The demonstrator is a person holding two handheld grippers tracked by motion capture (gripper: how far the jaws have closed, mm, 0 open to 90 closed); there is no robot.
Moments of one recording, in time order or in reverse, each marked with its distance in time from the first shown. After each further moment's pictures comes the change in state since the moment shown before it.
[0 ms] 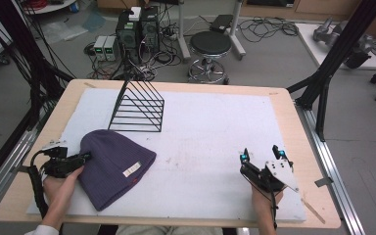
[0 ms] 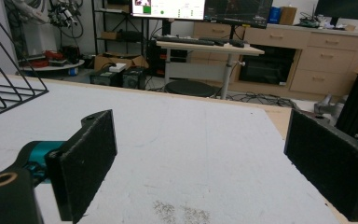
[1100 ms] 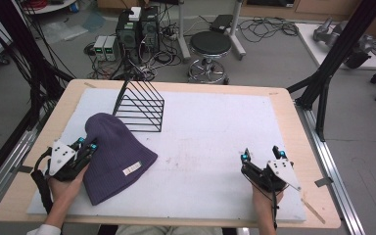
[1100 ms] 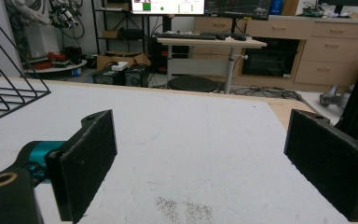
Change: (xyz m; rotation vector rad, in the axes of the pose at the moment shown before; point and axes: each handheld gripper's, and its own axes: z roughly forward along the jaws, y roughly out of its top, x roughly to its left) left arm -0.061 0.008 -0.031 -0.483 -0.004 0.521; right arm -0.003 -0.001 0.001 0.016 0.007 0.039
